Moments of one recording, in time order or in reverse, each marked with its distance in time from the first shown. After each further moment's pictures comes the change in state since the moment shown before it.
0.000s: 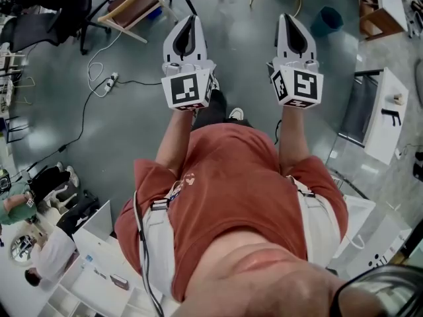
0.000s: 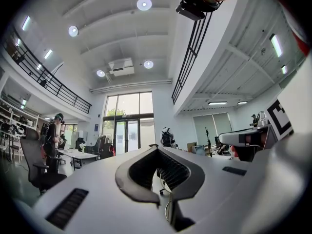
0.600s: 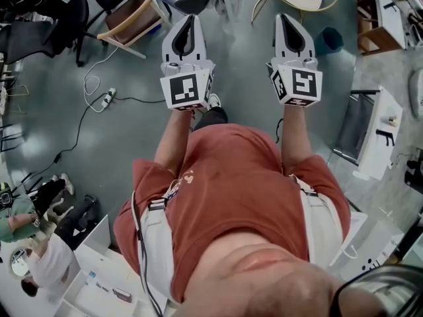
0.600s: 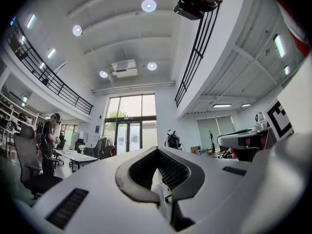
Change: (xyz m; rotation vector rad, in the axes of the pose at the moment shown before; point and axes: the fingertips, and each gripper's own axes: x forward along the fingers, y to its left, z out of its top) left arm 0.109 0.093 -0.015 -0.024 -0.041 0.013; right arm 0.150 0.024 -0.009 -0.096 0.020 0.069
